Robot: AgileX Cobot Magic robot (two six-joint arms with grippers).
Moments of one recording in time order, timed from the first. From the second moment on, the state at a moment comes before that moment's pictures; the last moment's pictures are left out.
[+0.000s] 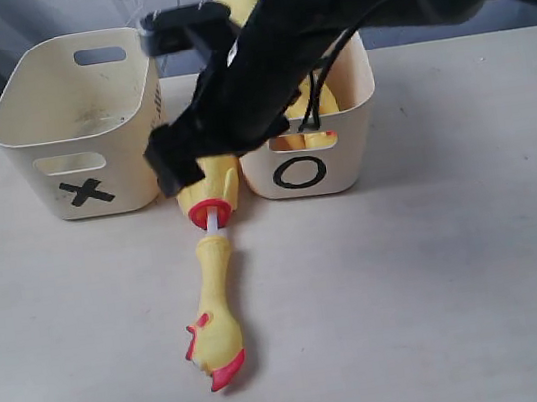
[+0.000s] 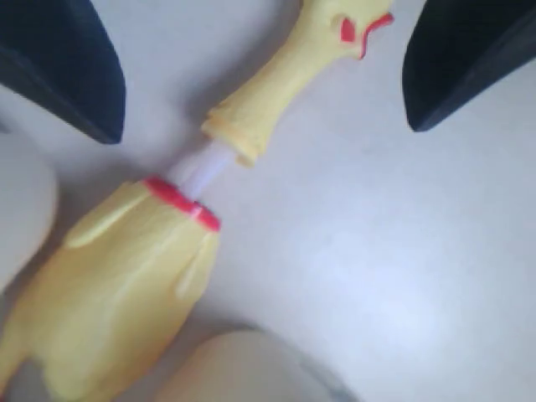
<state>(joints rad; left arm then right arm) -0.02 0.01 0.00 0.00 0.14 0.06 0.70 1.91 -1.48 0.38 0.72 -0.23</state>
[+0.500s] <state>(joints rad) -0.02 0.01 0.00 0.00 0.14 0.06 0.83 2.16 -1.48 0.38 0.84 -0.11</state>
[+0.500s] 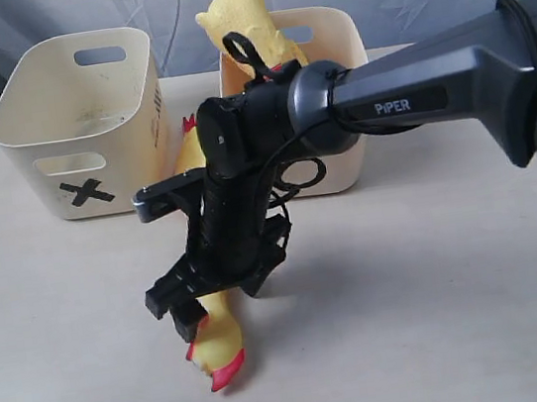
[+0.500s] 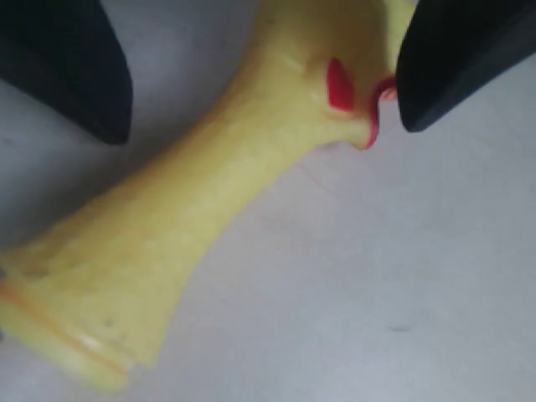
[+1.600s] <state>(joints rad) -0.02 0.01 0.00 0.00 0.14 0.06 0.83 2.03 -1.75 0.72 -0.16 -0.84</state>
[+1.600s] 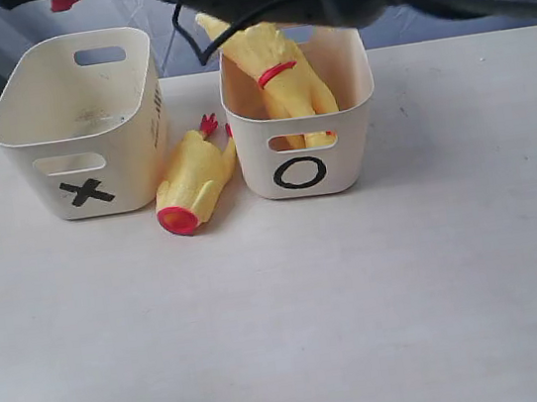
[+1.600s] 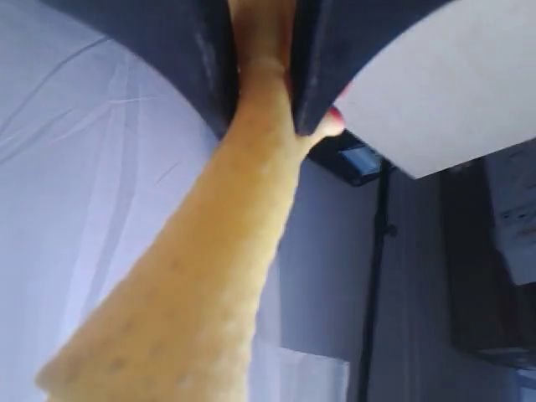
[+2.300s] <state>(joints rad) -0.02 0.01 0.00 0.00 0.14 0.06 0.84 2.20 -2.05 0.23 0.66 -0.84</state>
